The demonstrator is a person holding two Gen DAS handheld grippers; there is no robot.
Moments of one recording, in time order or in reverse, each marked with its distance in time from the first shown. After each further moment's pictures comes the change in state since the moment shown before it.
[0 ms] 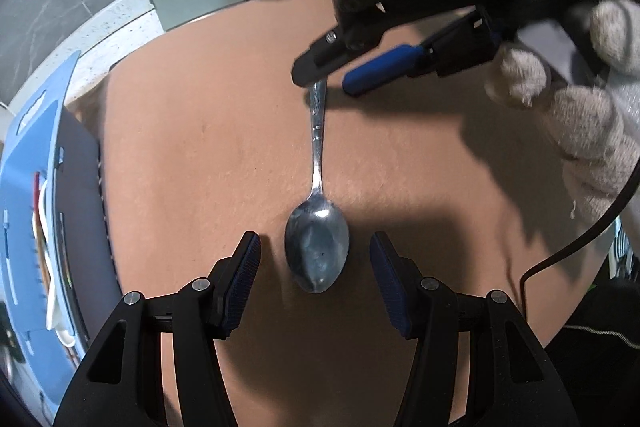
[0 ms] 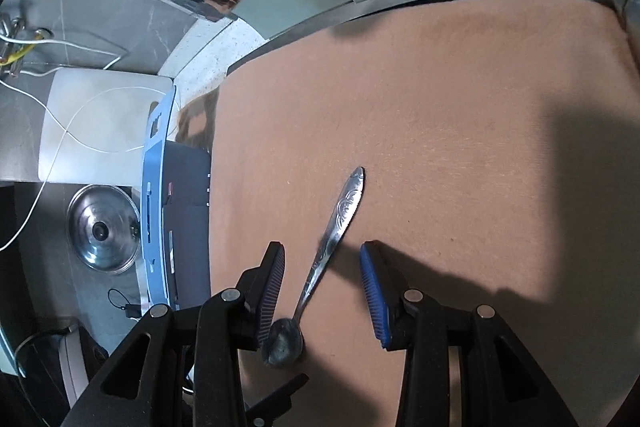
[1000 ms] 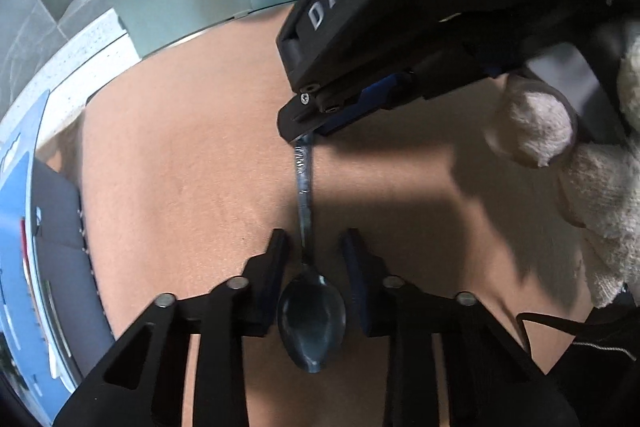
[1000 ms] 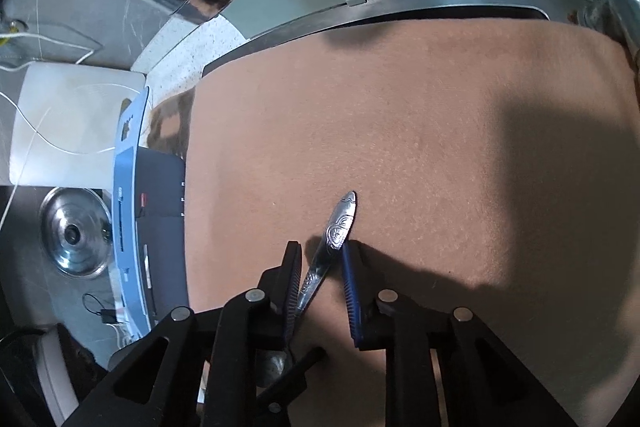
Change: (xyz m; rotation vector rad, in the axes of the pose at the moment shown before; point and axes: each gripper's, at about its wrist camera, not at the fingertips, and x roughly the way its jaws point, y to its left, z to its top) left arm 0.017 -0.008 0.036 0.039 -0.027 -0.020; right arm 0.008 0.011 0.011 -0.004 0.013 -0.136
